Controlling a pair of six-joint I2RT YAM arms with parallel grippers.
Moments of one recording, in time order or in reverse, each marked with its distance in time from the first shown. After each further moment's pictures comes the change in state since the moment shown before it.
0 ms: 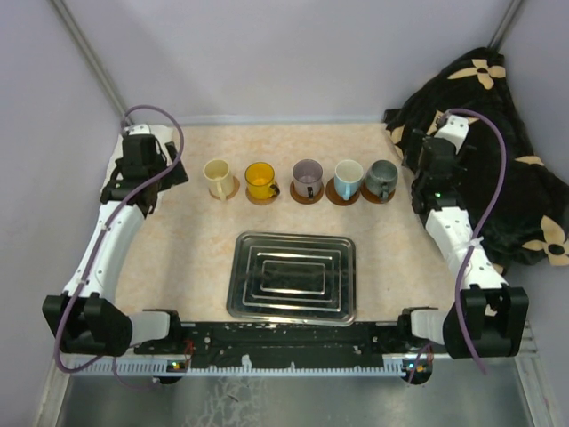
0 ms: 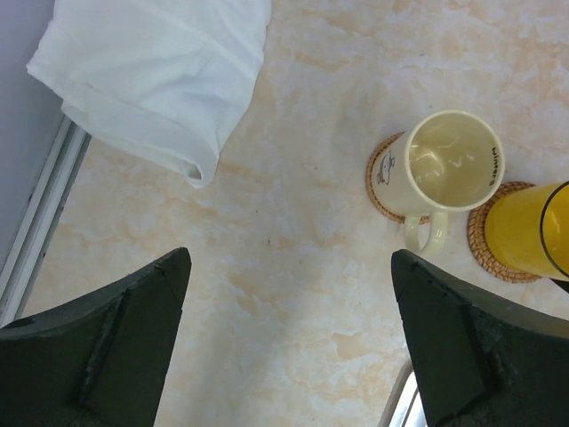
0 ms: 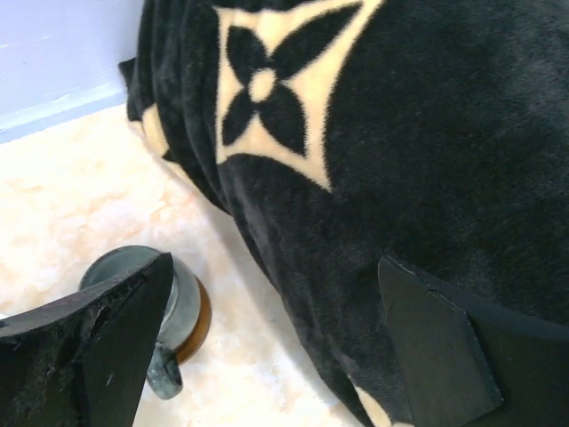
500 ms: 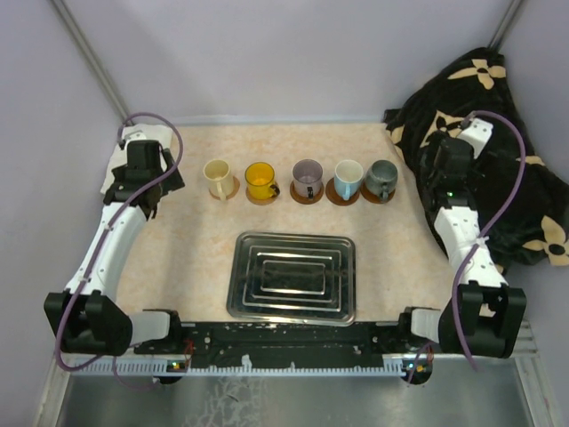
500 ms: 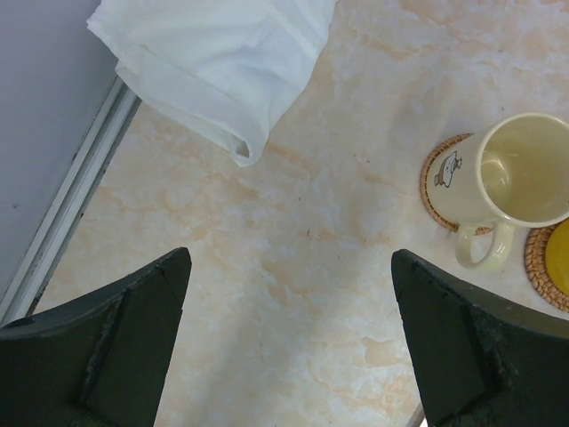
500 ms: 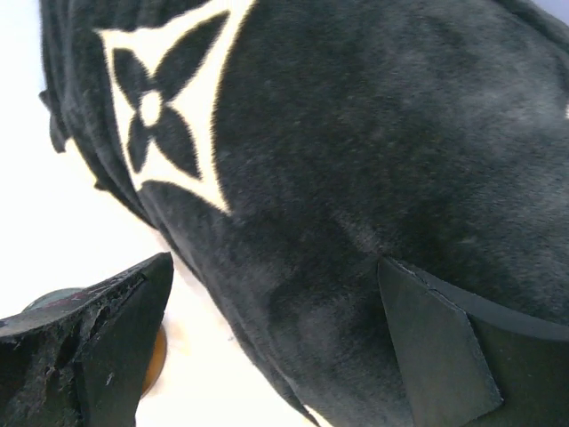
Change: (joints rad) left arm 0.000 0.002 -0.055 -0.026 -0.131 -0.058; right arm -0.114 0.016 0.000 0.004 0.026 0.023
